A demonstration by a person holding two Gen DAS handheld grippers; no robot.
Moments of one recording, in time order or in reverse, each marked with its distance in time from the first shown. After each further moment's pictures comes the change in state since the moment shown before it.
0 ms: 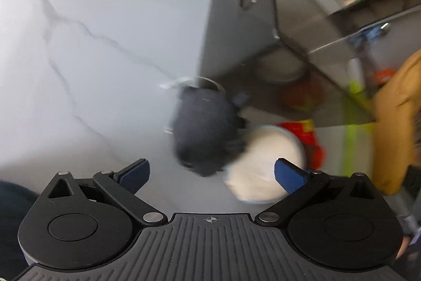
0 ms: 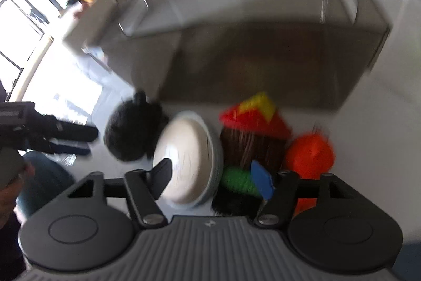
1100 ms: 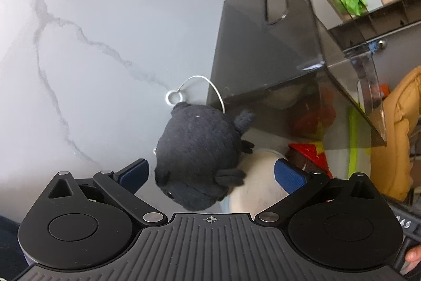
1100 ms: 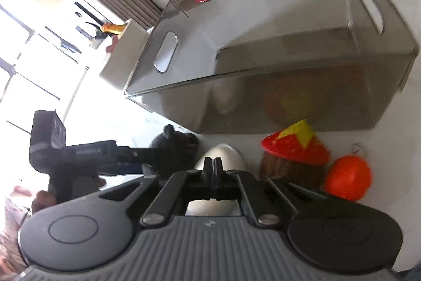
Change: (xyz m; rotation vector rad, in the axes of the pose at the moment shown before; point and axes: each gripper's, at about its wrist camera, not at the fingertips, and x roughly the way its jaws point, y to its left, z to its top) left arm 0.025 0.036 0.009 -0.075 -0.034 -0.103; right arm -0.021 -0.007 0.021 0.027 -0.097 0.173
